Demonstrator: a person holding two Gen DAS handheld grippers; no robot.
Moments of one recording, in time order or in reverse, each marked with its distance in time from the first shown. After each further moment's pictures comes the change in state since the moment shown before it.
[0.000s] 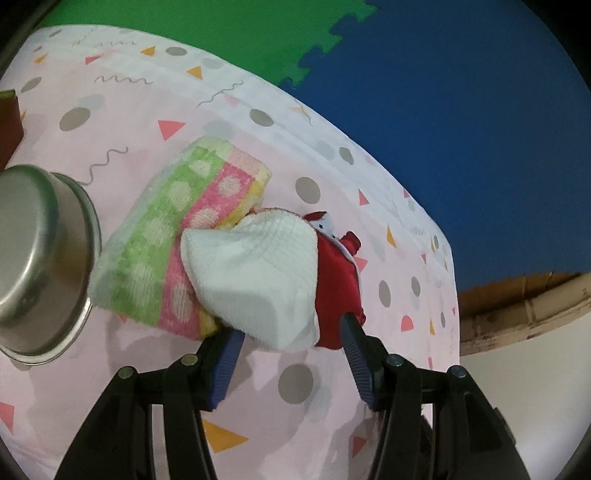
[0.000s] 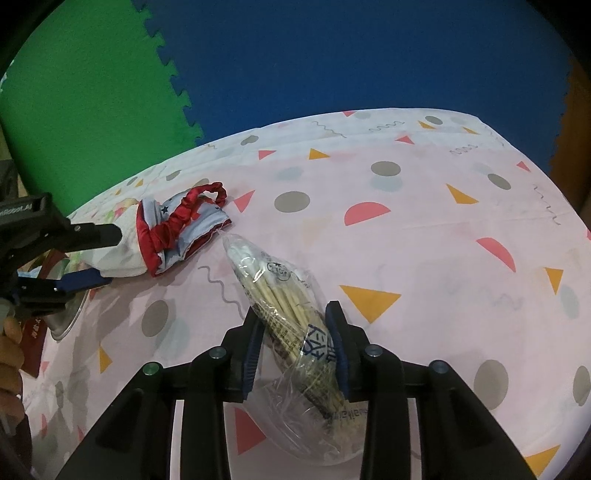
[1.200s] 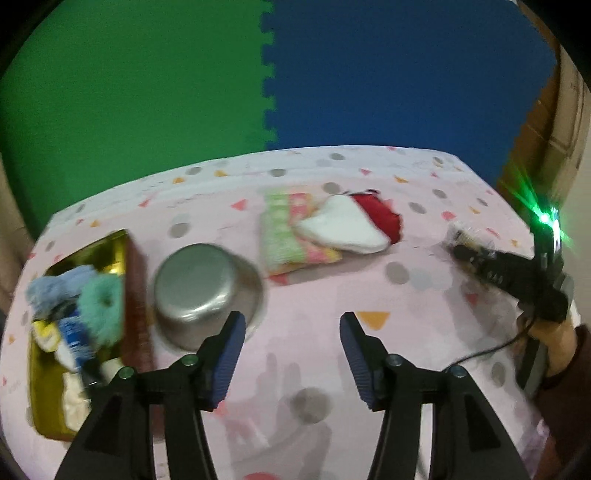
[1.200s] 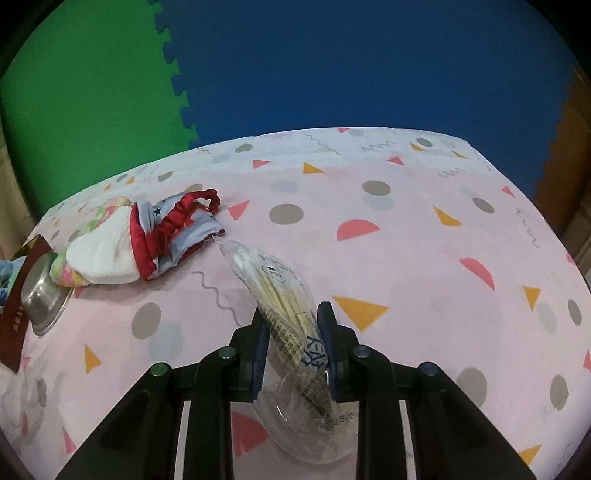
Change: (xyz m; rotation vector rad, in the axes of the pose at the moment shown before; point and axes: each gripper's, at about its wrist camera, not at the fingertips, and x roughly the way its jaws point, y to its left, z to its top) left arm -0.118 0.012 -0.086 0.655 -0.175 0.293; right arm -0.008 0.012 0.001 -0.056 -0.039 -0.091
